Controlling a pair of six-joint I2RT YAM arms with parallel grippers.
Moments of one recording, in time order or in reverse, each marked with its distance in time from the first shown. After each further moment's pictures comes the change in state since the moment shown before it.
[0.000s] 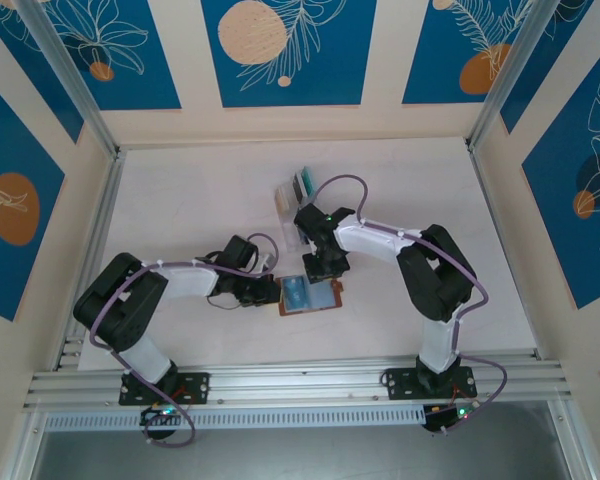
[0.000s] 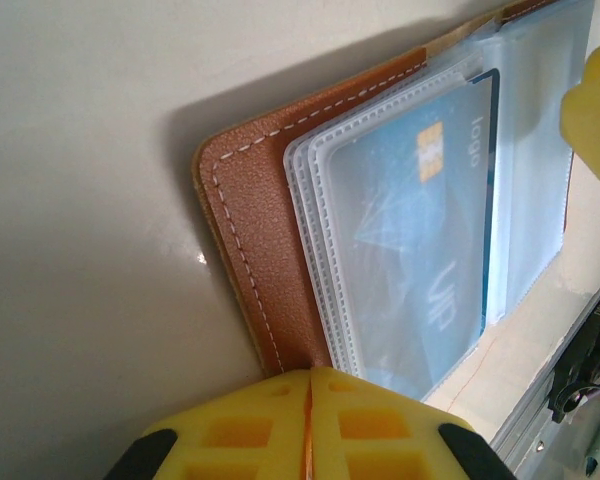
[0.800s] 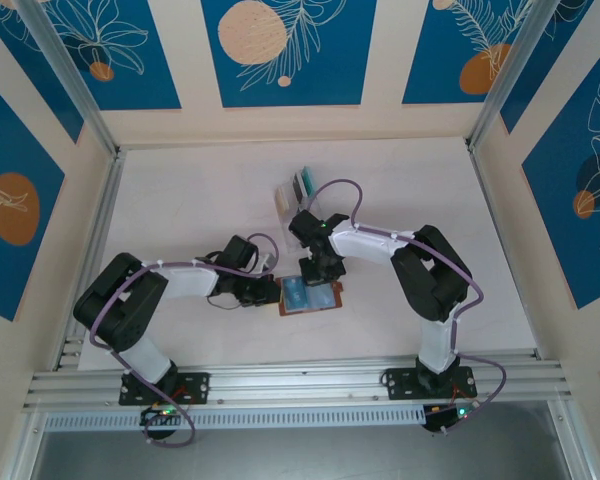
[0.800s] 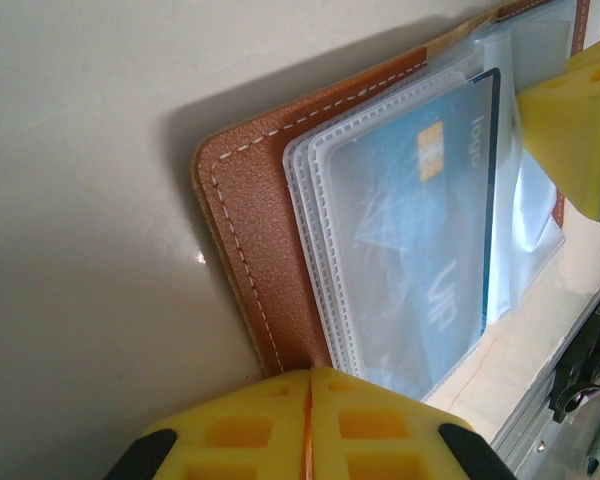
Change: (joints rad) left arm -0.002 0.000 0.000 0.000 -0.001 0.001; right arm 0.037 0.012 -0.024 0.049 0.021 0.050
